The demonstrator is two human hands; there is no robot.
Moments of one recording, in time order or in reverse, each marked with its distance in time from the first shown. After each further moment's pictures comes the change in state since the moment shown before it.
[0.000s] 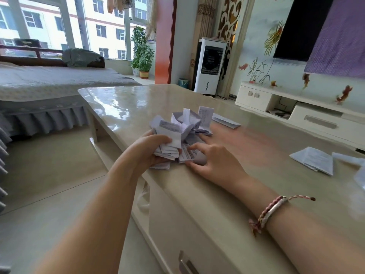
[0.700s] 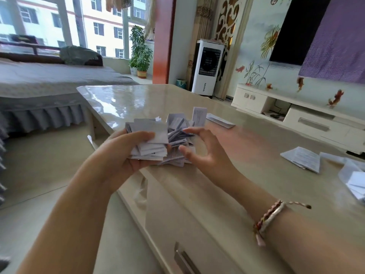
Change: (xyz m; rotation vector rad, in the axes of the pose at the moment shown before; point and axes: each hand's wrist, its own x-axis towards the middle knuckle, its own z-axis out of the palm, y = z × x) left_hand -0.089 0.017 -0.015 -0.180 -0.036 0.165; right_hand -0.023 -0.029 -0.012 0.518 0.190 -0.055
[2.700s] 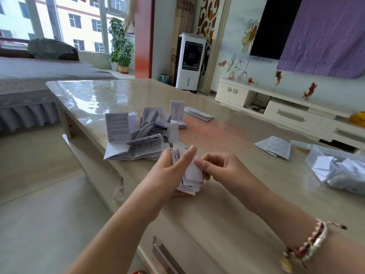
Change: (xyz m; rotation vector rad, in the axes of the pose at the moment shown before) left_hand -0.023 -0.067 0.093 0.303 -0.156 -0.161; right_hand -0.063 -0.008 -0.066 0.272 -0.131 0.410
